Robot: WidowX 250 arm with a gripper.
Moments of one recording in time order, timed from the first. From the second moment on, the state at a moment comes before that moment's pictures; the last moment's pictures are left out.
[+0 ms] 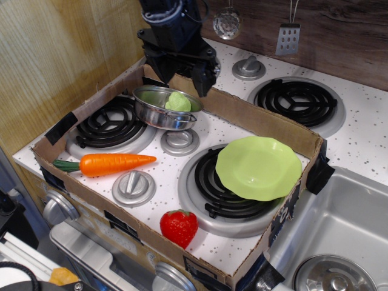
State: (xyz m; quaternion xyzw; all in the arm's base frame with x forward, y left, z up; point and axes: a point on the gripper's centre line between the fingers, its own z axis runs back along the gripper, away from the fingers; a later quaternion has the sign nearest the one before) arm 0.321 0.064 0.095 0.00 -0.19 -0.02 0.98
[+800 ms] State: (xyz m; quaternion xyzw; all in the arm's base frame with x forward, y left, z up) arm 0.330 0.103 0.056 -0.01 -0.18 0.00 0.98
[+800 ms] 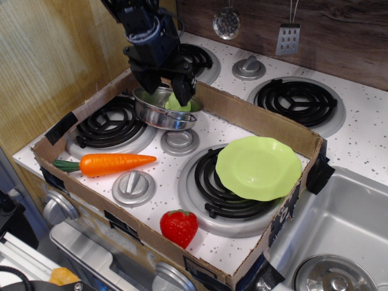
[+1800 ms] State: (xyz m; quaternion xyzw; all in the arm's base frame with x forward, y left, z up) arm 0.353 0.111 0.024 -0.04 -0.20 -0.01 0.98
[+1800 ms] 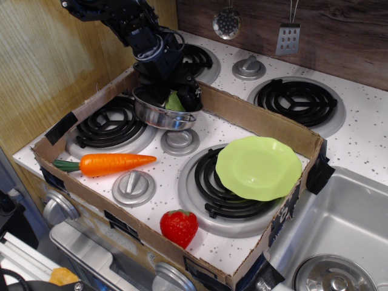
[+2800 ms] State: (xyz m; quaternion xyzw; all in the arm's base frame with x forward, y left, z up) arm 0.338 0.098 0.077 0.03 -0.20 0.02 0.98
